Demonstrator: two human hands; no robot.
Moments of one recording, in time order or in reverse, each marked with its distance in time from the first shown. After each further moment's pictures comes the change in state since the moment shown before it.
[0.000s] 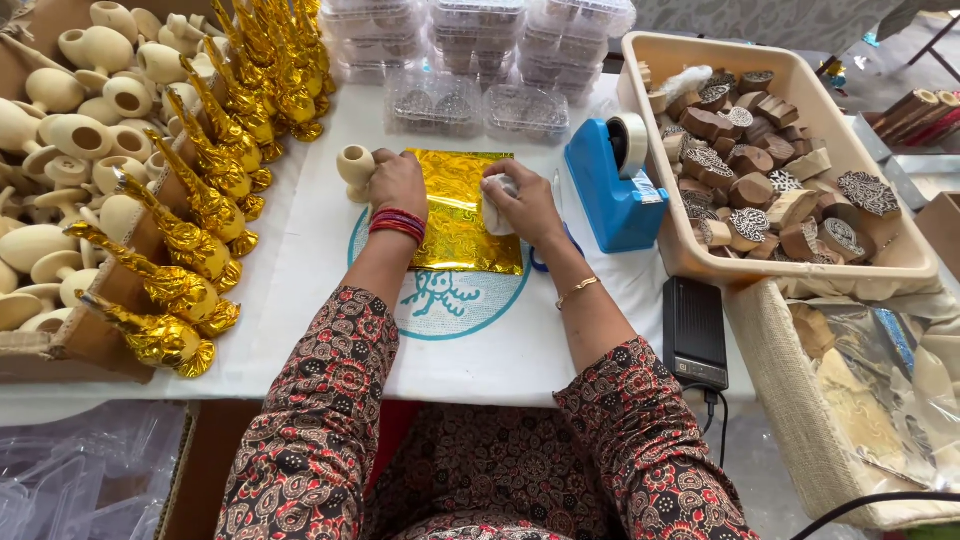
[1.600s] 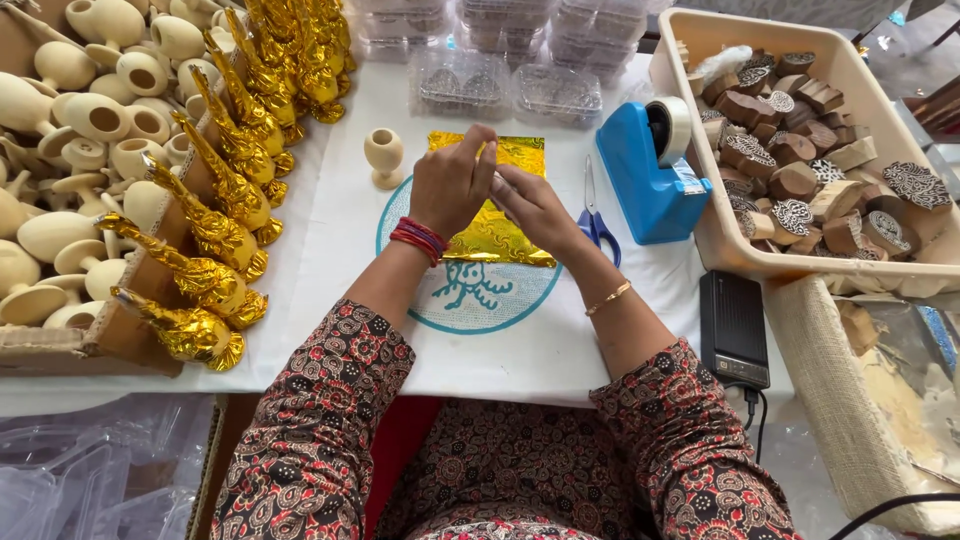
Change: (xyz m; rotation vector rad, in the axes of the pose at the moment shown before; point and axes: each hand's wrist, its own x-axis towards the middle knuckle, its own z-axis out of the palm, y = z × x) left_hand -0.073 -0.022 -0.115 -0.978 0.262 0.527; right_hand -0.014 -0.014 0.022 0.344 -0.362 0.016
